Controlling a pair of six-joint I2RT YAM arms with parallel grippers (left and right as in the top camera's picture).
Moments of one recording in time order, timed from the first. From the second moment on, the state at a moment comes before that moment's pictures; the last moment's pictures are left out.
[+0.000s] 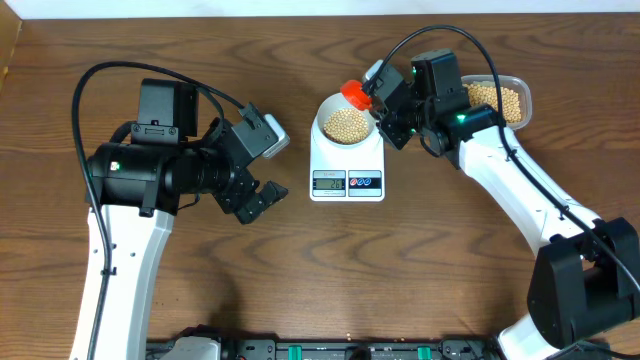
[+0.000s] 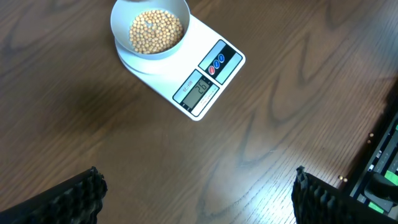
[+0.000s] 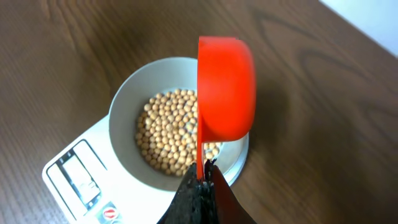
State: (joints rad) left arm -0.11 1.30 1.44 -1.27 0.49 0.74; right arm 0.37 1.75 1.32 -0.38 -0.32 -0.40
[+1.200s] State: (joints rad) left arm -0.11 1.30 1.44 -1.27 0.49 0.74; right arm 0.12 1.78 1.32 -0.61 0.42 -0.45
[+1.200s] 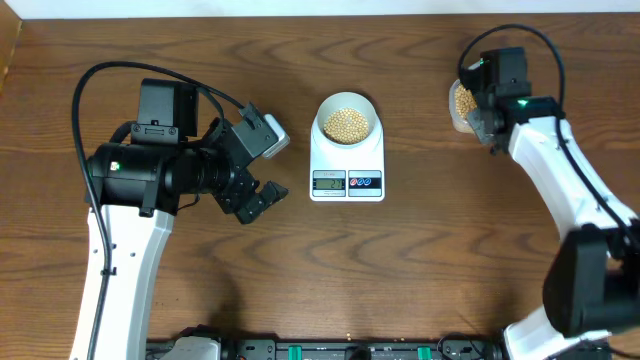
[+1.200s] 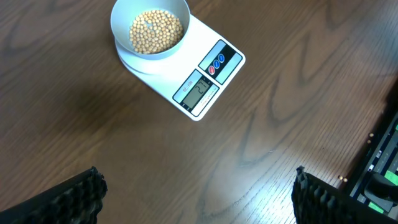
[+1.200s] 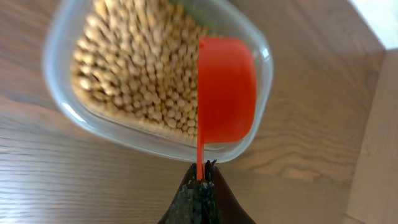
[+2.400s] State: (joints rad) left arm -0.11 1.30 1.44 -1.27 0.49 0.74; right arm 0.04 1.84 1.32 -0.62 0.08 -0.33
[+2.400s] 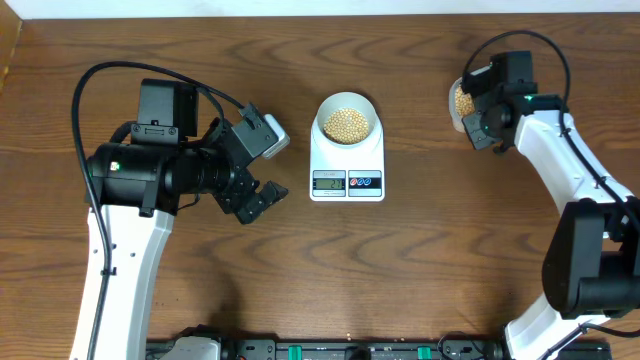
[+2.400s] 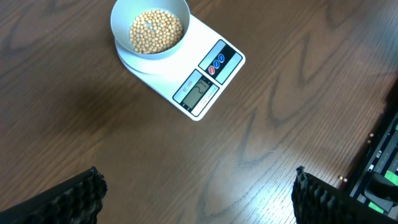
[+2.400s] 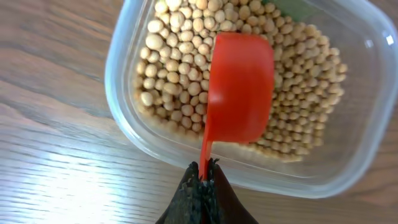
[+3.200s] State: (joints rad) left arm -0.11 1.30 1.44 -1.27 0.49 0.74; right arm -0.24 1.84 1.32 -0.63 -0.55 0.03
